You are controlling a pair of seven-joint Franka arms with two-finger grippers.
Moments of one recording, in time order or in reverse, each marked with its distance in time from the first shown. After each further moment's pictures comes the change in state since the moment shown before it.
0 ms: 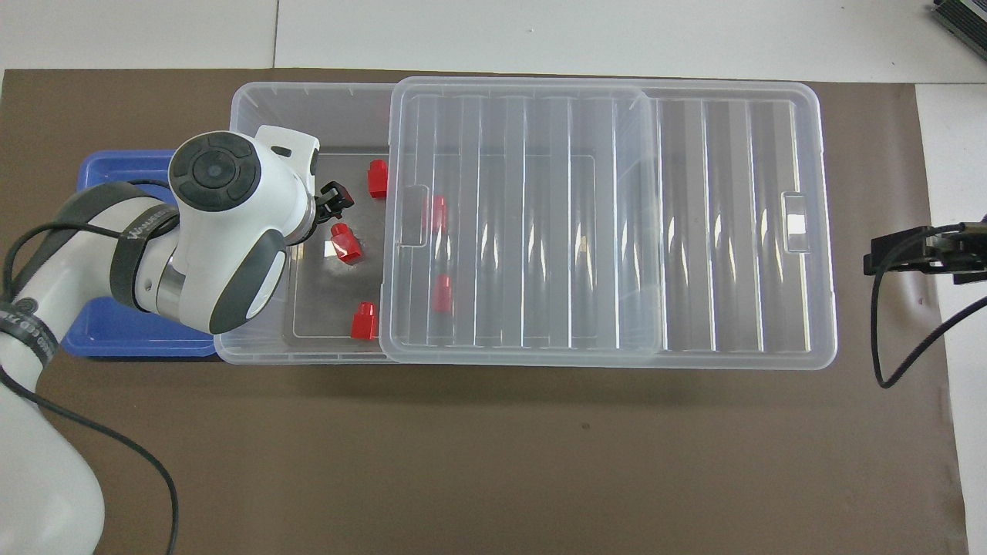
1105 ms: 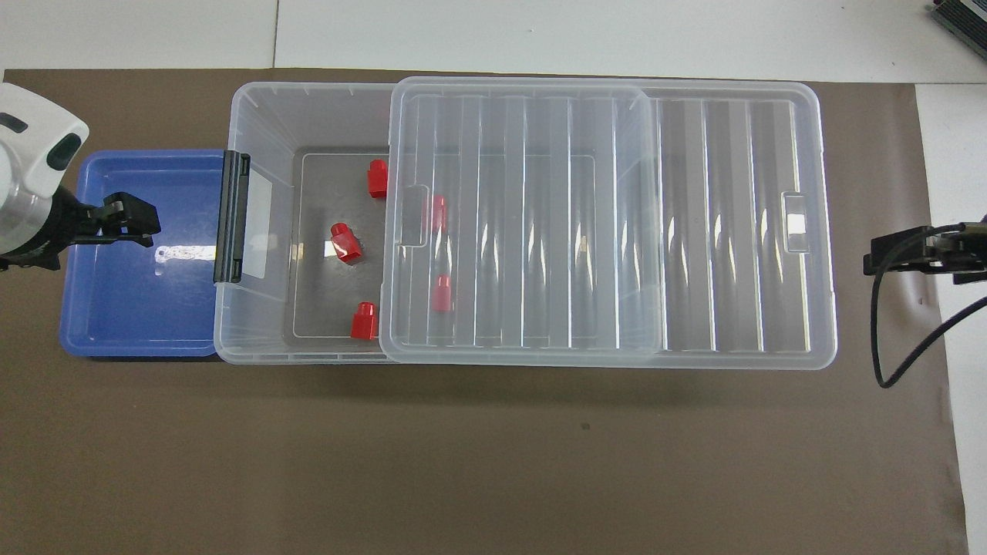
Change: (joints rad) left arm 0.212 -0.267 0.024 0.148 -0.050 -0.496 0.626; right arm 0.000 0.000 0.000 0.000 0.000 0.000 0.000
